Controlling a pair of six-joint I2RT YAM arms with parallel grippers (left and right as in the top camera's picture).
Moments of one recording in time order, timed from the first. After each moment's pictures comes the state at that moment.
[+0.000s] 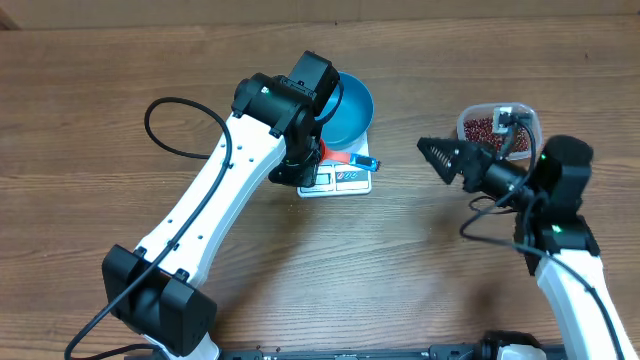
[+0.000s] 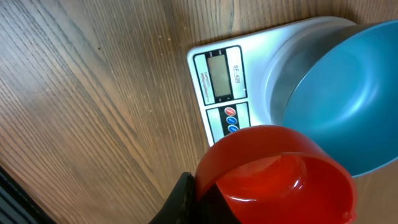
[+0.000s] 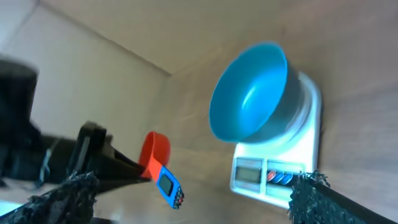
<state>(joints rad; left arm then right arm) -0.52 1.81 1.78 -1.38 0.02 -1.93 -0.09 1.17 0.68 0.07 -0.93 0.67</state>
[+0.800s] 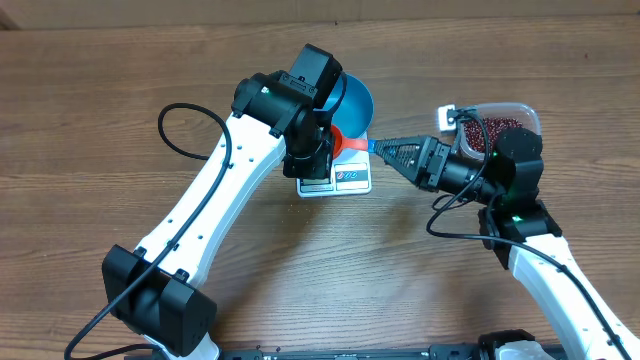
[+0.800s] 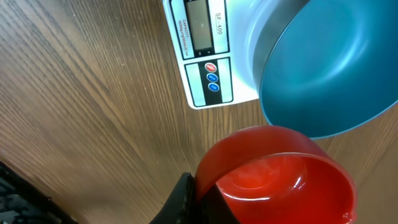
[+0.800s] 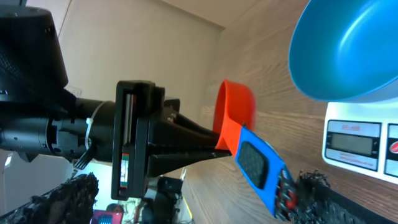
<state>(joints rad) -0.52 1.81 1.79 -1.27 0.16 -1.99 0.14 1.24 0.68 0.30 -0.98 0.97</state>
